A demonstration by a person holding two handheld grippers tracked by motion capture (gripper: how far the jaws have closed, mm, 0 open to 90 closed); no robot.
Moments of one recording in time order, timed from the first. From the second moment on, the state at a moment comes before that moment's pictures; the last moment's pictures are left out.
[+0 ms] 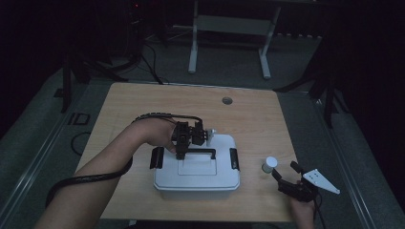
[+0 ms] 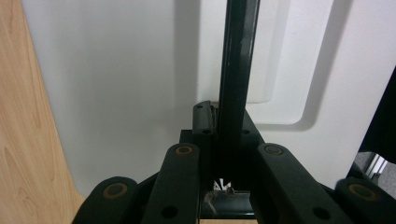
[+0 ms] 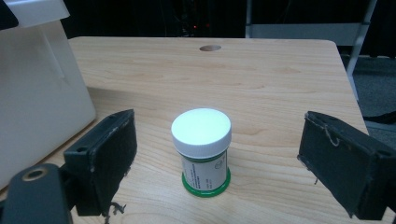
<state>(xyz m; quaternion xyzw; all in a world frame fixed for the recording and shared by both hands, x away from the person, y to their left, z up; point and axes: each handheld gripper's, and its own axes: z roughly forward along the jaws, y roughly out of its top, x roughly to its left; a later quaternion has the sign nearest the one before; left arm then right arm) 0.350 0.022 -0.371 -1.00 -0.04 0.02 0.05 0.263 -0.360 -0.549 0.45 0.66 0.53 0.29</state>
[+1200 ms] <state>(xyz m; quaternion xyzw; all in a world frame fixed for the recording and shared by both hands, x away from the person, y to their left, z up) 0.351 0.088 -0.302 -0.99 -0.11 -0.02 0.02 0.264 -0.359 -0.549 0.45 0.66 0.52 0.29</state>
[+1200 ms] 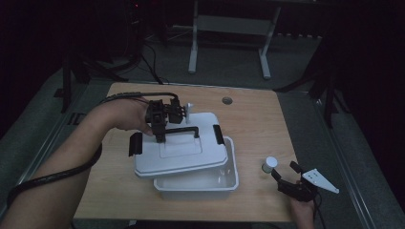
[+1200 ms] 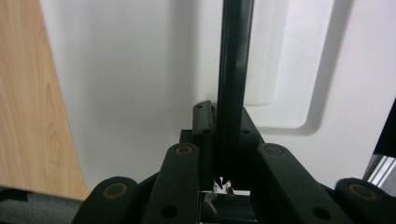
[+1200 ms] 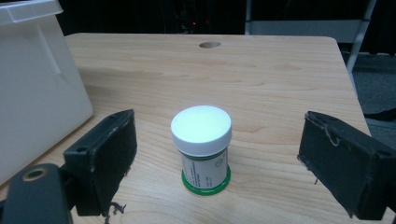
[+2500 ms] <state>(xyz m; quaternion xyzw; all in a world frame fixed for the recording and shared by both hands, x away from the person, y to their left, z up) 0.329 0.274 -0.330 -0.95 -0.31 -0.01 0.04 0.262 -0.358 -0.548 0.44 0.67 0.53 0.29</state>
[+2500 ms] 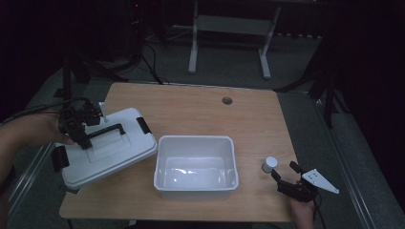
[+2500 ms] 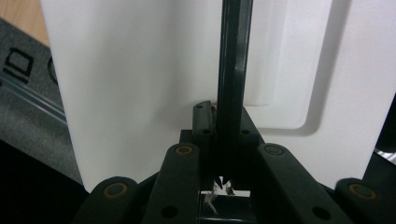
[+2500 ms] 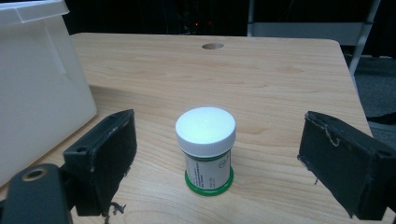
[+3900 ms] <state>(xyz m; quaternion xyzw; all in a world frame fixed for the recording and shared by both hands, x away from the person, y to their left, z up) 0.351 0.271 -0.473 -0.94 -0.33 0.03 0.02 0.263 -0.356 -0.548 0.44 0.67 0.52 0.29</state>
